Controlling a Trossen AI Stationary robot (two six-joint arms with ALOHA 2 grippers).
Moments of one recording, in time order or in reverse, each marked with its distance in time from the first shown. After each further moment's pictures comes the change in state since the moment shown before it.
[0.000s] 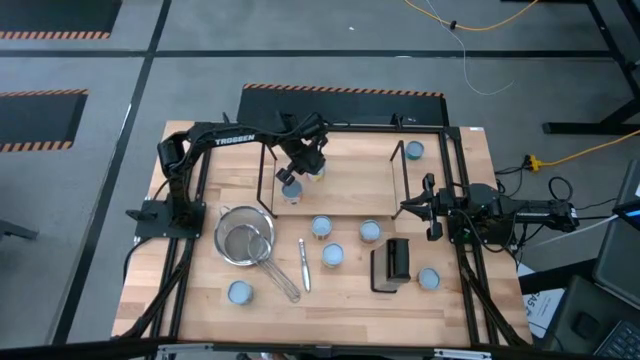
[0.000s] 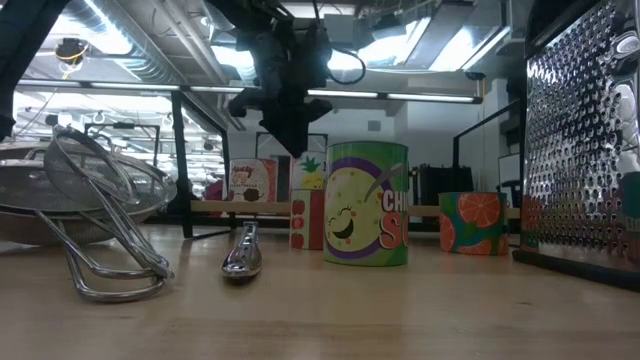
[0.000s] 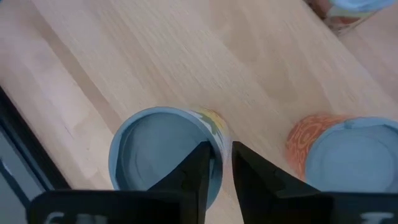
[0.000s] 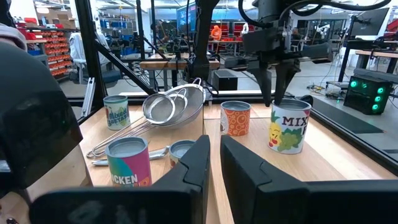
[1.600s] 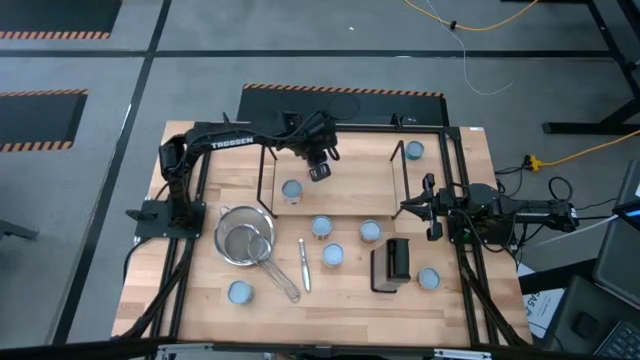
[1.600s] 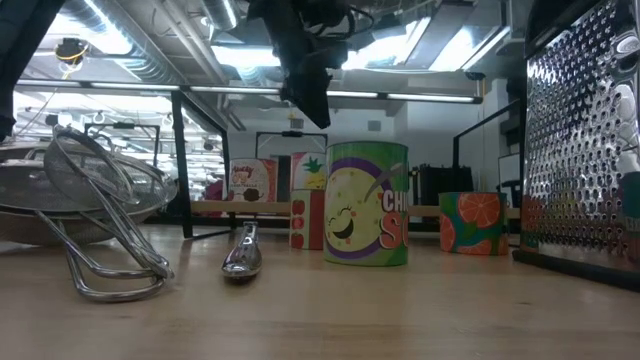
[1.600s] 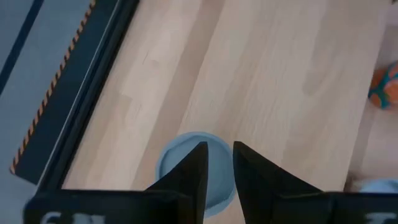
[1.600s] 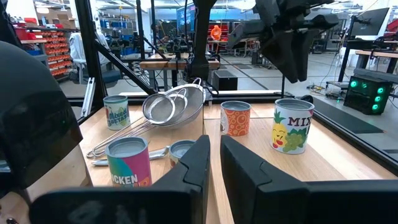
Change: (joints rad) left arm -0.087 -0.004 0.151 0.039 -0.263 -1.077; right arm 0.000 0.000 0.000 0.000 0.000 0.000
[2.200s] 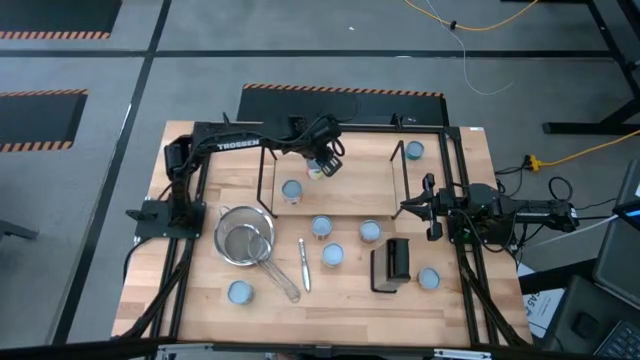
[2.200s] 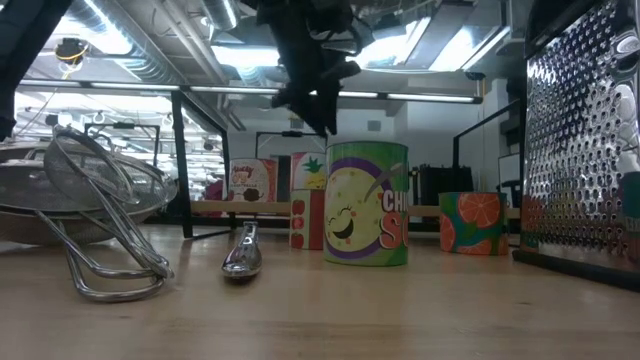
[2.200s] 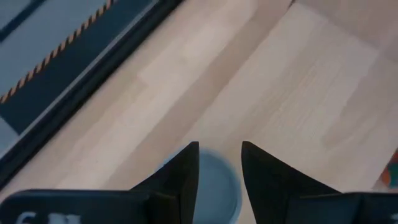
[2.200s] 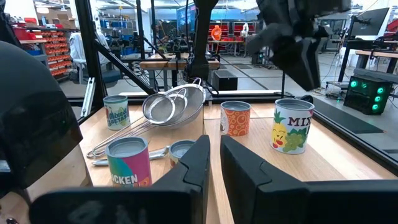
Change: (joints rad) left arm -0.013 0.051 0.003 0.062 -0.104 -0.337; right arm 0.000 0.000 0.000 0.000 0.000 0.000
